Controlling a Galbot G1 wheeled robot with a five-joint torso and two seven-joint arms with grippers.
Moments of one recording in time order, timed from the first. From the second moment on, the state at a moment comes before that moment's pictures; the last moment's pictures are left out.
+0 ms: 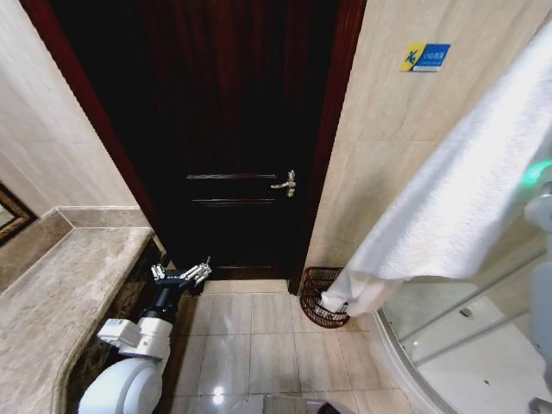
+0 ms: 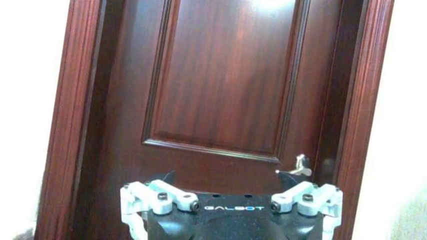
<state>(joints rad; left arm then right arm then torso) 1.76 -1.52 -0.76 -2.50 -0.35 0.17 0.13 -0.67 0.78 0.86 2.04 0.81 0.13 -0.06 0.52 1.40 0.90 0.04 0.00</state>
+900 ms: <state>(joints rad) 1.76 -1.52 -0.76 -2.50 -0.35 0.17 0.13 -0.57 0.76 0.81 1.93 0.87 0.18 -0.11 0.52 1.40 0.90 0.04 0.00</state>
